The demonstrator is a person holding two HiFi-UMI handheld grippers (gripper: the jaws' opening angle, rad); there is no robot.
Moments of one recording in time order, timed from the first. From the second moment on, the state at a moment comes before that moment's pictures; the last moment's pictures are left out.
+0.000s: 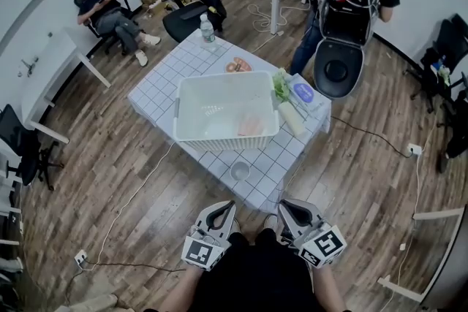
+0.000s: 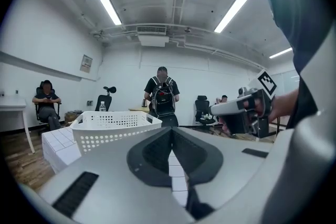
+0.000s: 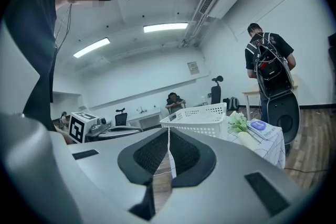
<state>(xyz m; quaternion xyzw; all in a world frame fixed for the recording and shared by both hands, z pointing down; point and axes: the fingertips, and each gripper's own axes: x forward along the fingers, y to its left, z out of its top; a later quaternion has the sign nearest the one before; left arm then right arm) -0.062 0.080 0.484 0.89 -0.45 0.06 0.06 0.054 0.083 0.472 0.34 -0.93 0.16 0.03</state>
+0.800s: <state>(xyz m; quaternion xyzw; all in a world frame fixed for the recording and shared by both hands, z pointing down) -0.081 0.078 0.474 0.89 -0.45 0.05 0.04 0.042 0.084 0.467 0.36 -0.92 0.14 0.06</state>
